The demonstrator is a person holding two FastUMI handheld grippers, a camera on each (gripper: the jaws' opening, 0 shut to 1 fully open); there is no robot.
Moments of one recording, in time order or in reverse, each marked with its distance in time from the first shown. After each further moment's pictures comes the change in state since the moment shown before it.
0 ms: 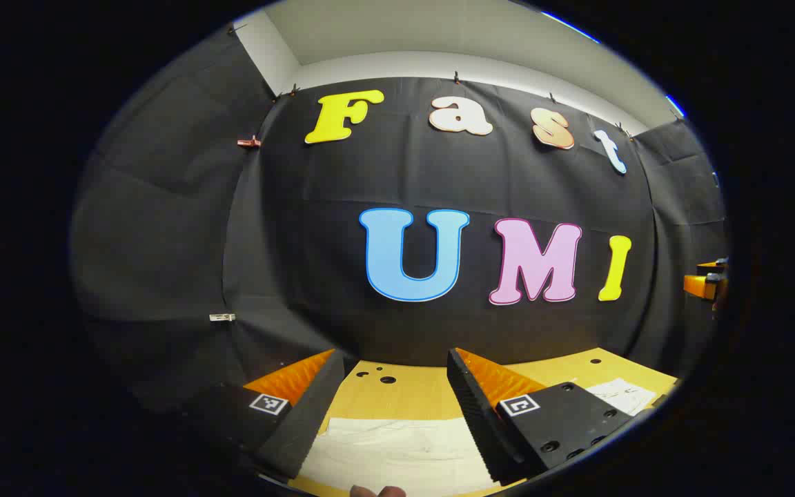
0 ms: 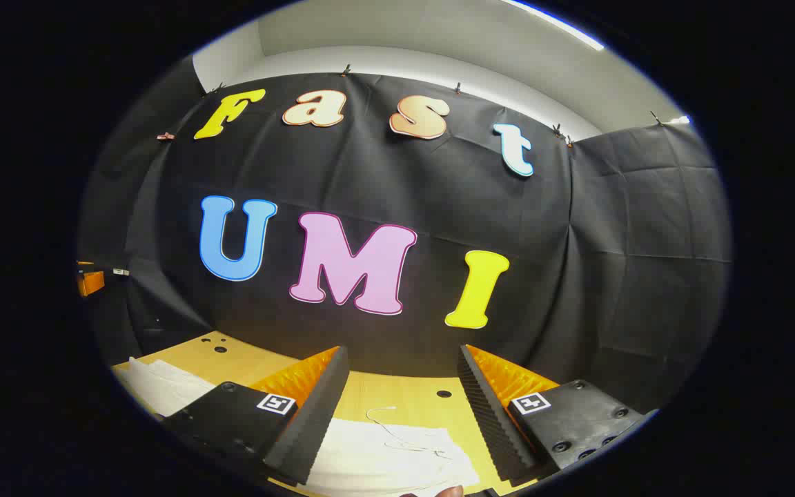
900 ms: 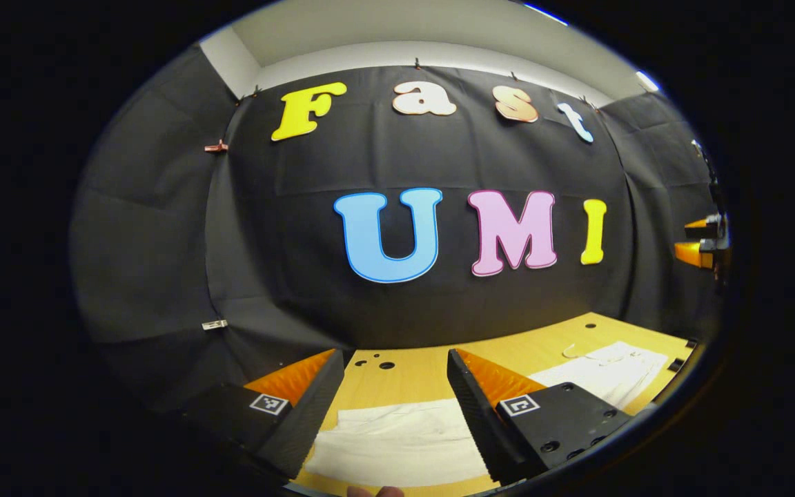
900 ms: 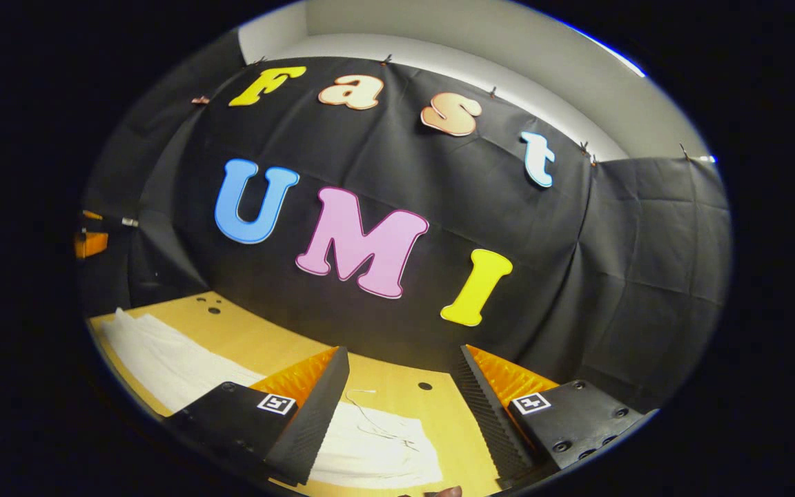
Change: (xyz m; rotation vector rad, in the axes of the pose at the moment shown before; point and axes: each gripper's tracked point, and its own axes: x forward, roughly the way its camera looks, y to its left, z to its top) left arm -0.014 0.005 -0.036 0.180 0.080 -0.098; right arm -0.024 -0.013 -0.032 -0.214 0.053 0.036
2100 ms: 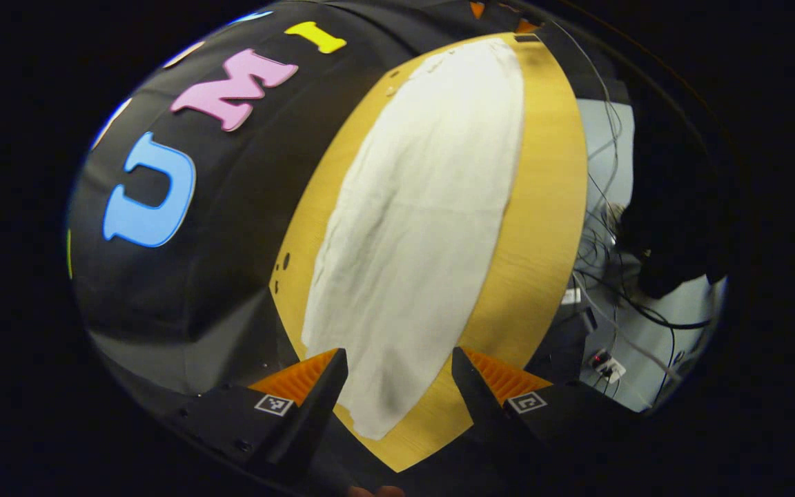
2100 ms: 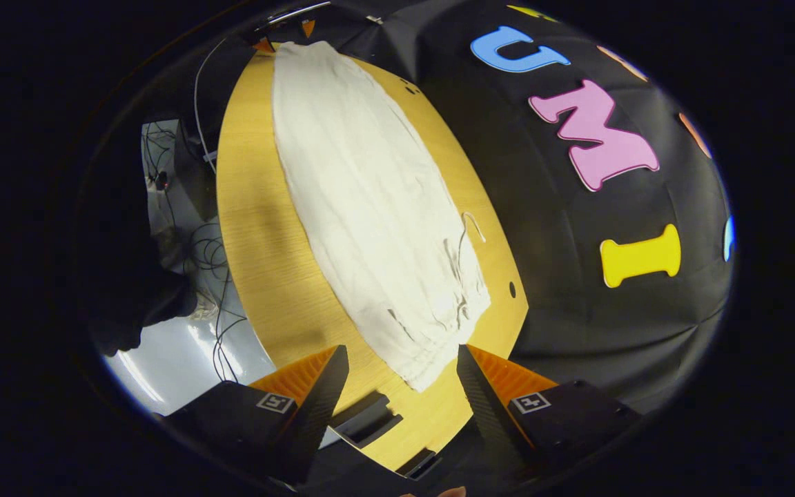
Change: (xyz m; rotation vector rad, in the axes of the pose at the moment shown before) left arm -0.019 -0.016 -0.325 1.075 0.593 -0.528; right arm -0.053 0.024 -0.353 -0.786 0.445 0.657
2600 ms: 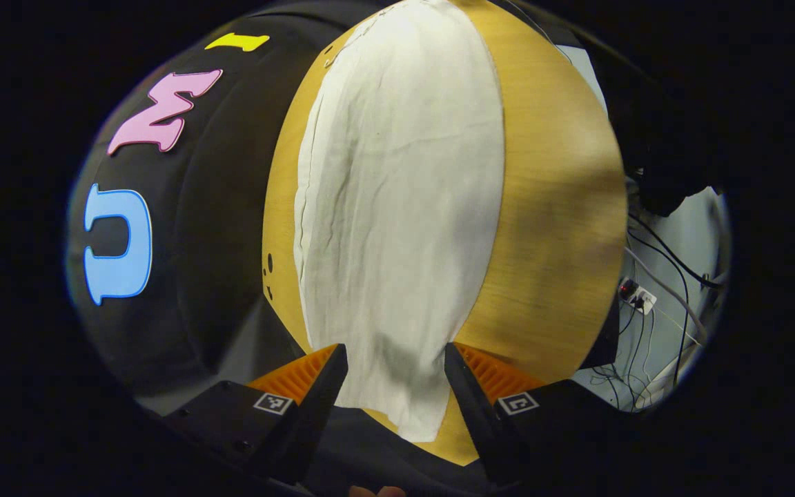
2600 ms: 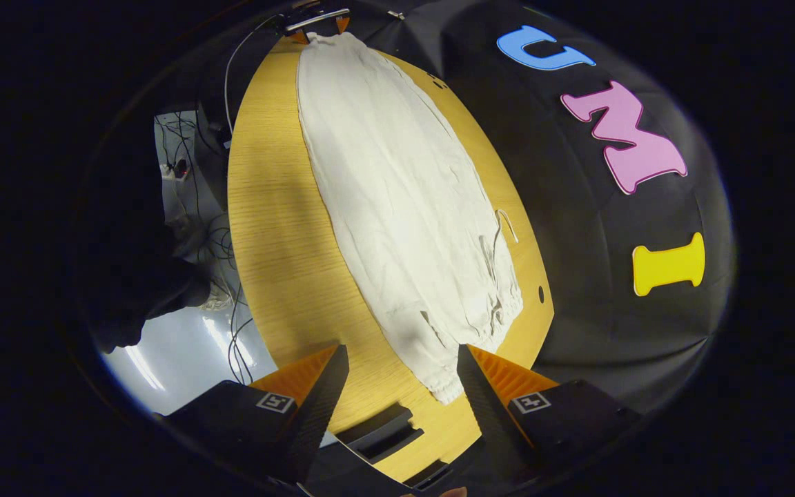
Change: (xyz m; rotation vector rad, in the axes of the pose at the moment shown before) left arm 0.050 0.037 -0.021 0.209 0.142 -0.011; right arm 0.029 0.019 -0.007 -0.028 0.000 0.073
